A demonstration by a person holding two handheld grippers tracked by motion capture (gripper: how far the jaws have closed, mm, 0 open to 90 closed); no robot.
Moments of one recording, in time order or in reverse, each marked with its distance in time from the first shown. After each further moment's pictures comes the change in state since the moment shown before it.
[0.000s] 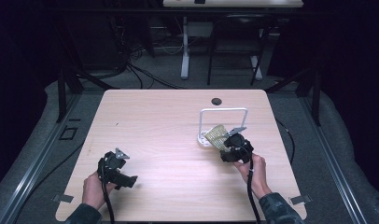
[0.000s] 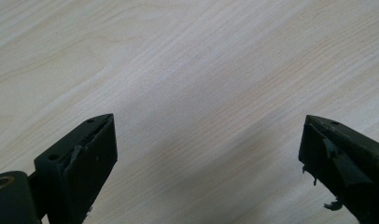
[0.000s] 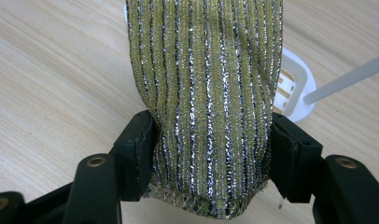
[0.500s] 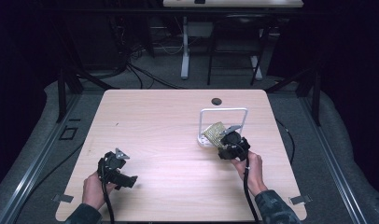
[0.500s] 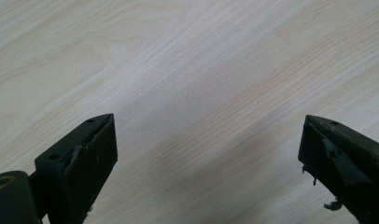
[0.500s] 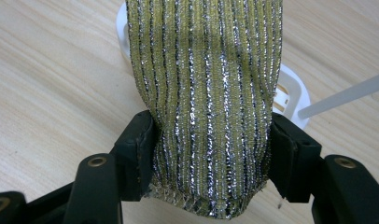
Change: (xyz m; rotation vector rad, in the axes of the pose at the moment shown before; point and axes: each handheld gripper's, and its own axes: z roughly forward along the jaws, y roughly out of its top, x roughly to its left) left arm -0.001 0.000 0.000 -0.001 0.002 0.000; right arm 0.003 0.009 0.007 -0.005 -0.045 -0.014
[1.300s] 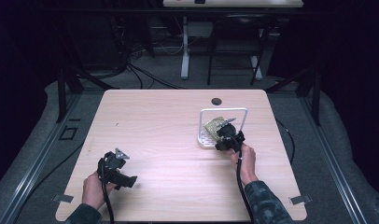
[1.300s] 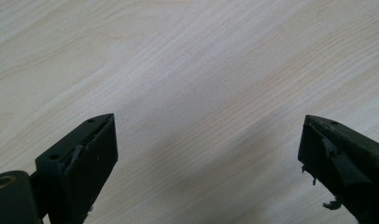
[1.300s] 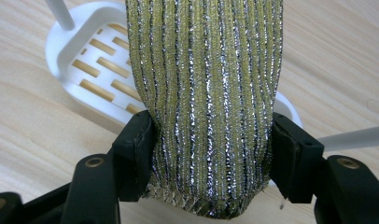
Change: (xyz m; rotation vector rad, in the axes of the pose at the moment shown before) left arm 0.001 0.000 0.002 0.009 0.000 -0.001; right arm -0.009 0.020 0.039 0.044 -0.079 0.059
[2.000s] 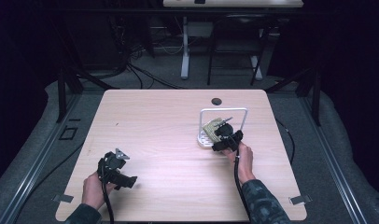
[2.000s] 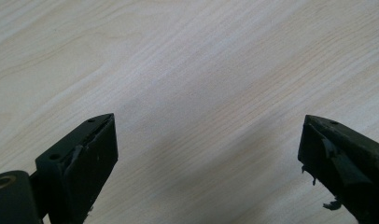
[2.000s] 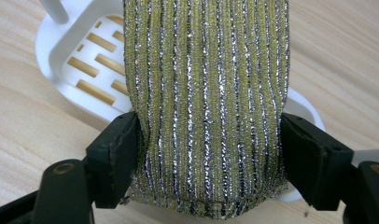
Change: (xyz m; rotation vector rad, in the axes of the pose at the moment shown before) left arm 0.000 0.000 0.000 0.003 -0.003 0.006; right arm 0.002 0.004 0.015 0.038 0.019 -0.002
